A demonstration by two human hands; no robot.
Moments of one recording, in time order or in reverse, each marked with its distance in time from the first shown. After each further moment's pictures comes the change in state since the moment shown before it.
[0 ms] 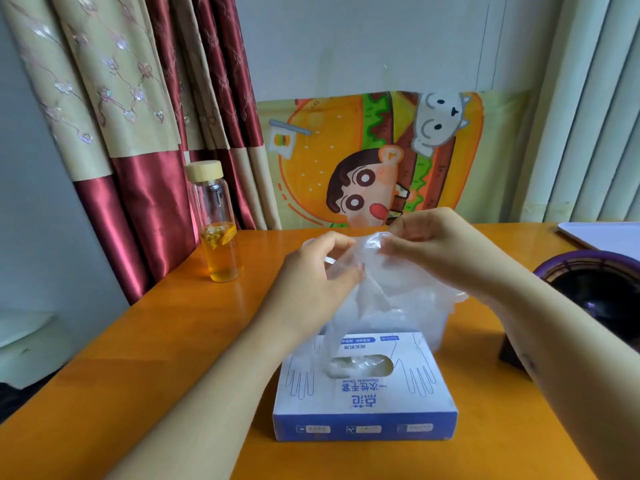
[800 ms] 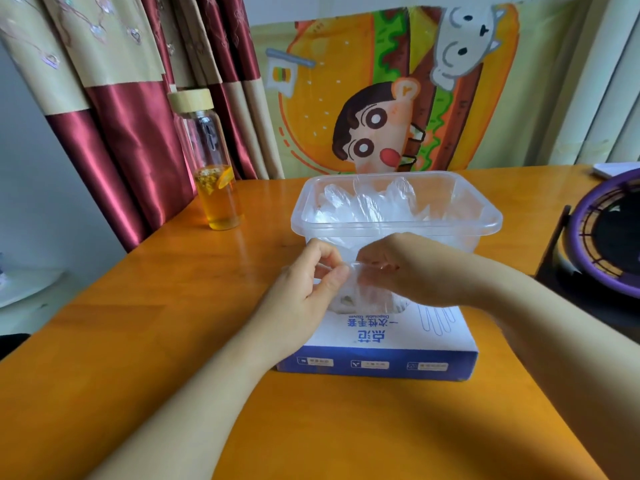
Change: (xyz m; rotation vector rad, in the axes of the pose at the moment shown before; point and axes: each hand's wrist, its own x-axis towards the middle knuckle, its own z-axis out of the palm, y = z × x) left_hand -0.058 -0.067 0.024 -0.059 -0.149 -0.086; right_hand -0.022 0.042 0.066 -0.409 -0.470 -0.016
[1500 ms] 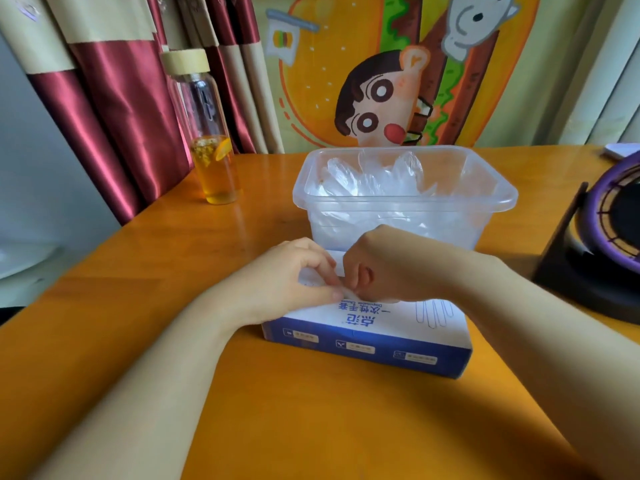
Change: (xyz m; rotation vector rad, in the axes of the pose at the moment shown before) left_hand 0.006 -0.014 -0.026 0.310 -0.354 -0.181; right_hand 0.015 -0.009 0.025 -0.240 -0.104 -0.121
